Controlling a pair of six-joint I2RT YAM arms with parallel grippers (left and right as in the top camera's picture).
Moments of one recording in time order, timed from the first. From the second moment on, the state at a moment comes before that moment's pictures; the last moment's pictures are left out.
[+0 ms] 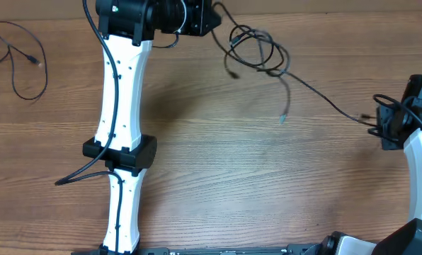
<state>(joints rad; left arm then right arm) -0.26 2.43 3.12 -1.51 0.61 -0.17 -0.38 1.43 1.12 -0.83 0.14 1.14</state>
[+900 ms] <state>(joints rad) -0.20 2.43 3.12 -1.61 0.41 -0.15 -0.37 1.43 1.12 -0.73 -0.44 0.81</state>
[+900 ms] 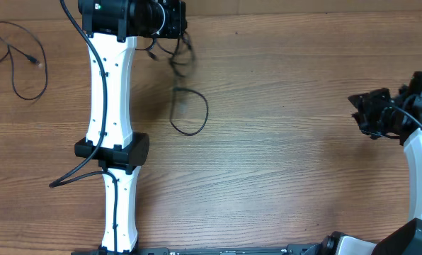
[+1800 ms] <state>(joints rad) -0.28 2.43 3.12 -1.52 0.81 -0.09 0.06 1.44 1.12 -0.30 -0.74 0.48</state>
